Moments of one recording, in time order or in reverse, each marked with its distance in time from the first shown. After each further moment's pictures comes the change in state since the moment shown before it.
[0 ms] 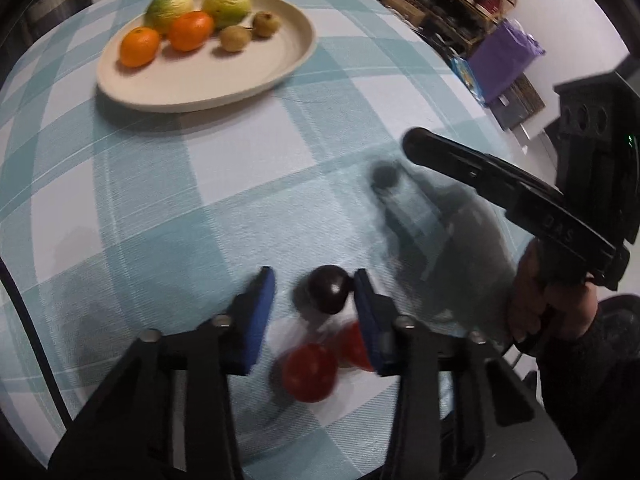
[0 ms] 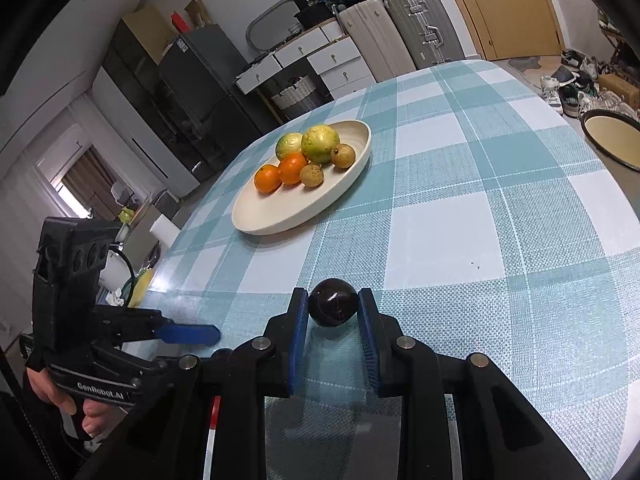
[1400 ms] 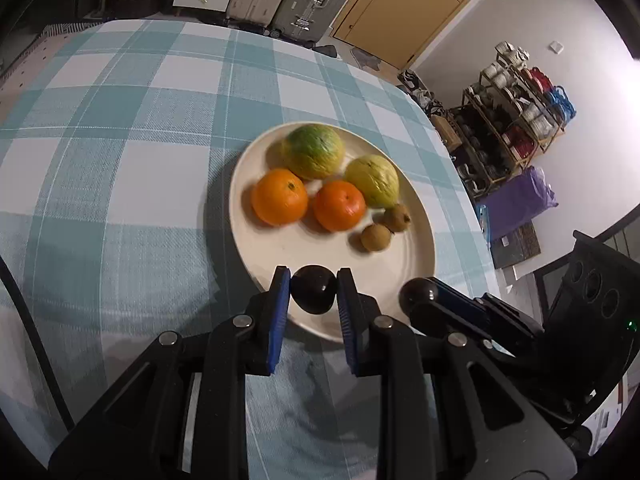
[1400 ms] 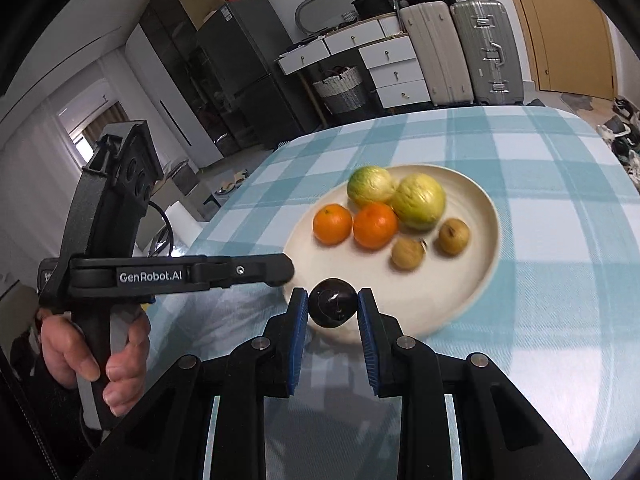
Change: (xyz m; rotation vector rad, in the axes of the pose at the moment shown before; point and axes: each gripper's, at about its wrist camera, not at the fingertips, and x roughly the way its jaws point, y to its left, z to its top) left arm -0.031 0.155 0.105 -0.360 -0.297 -0.082; right arm 0.084 0.078 0.085 -0.184 0.049 0.044
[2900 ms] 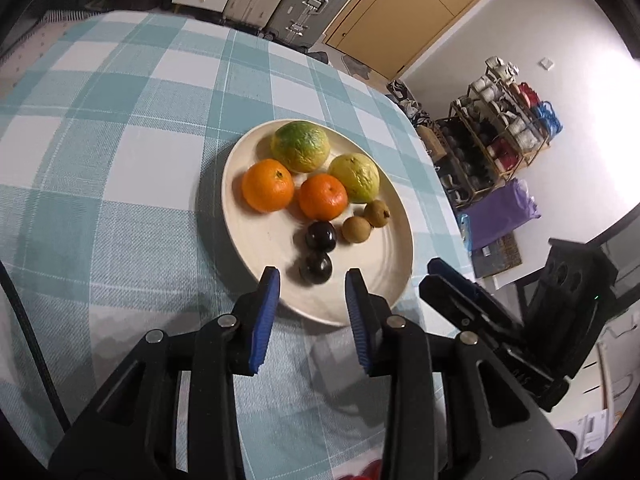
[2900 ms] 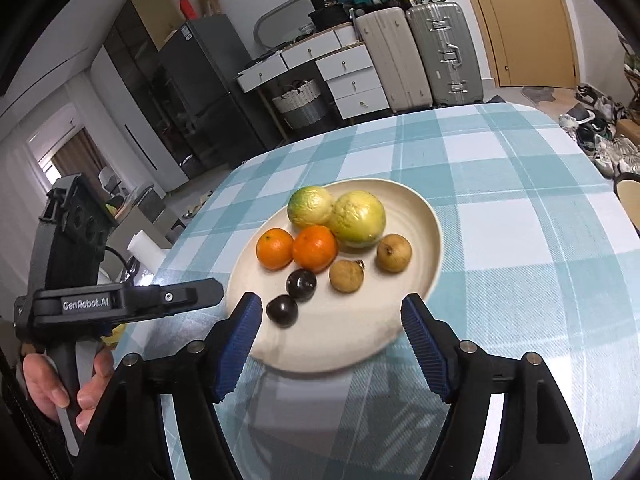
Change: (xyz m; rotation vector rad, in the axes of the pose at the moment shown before) left arm -0.014 -0.008 -0.022 -0.029 -0.034 -0.051; right arm -0.010 -0.028 0.004 0.092 -0.053 -0.117
